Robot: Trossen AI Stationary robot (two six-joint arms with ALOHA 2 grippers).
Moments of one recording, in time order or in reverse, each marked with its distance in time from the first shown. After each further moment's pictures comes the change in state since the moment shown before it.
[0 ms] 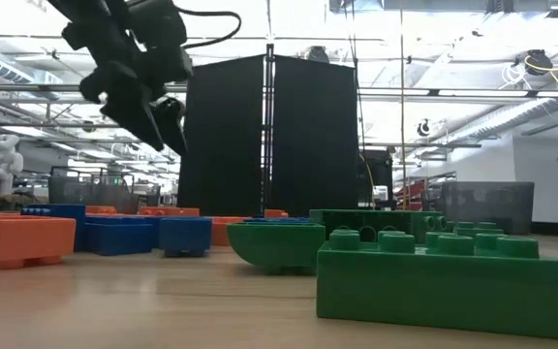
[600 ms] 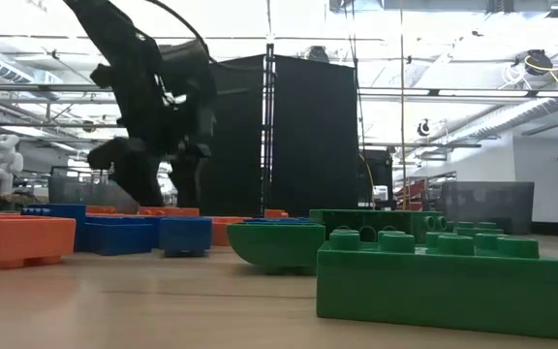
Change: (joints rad) left arm -0.059 0.335 0.000 0.152 -0.076 0.162; right arm 0.000 0.000 0.000 0.002 -0.003 0.000
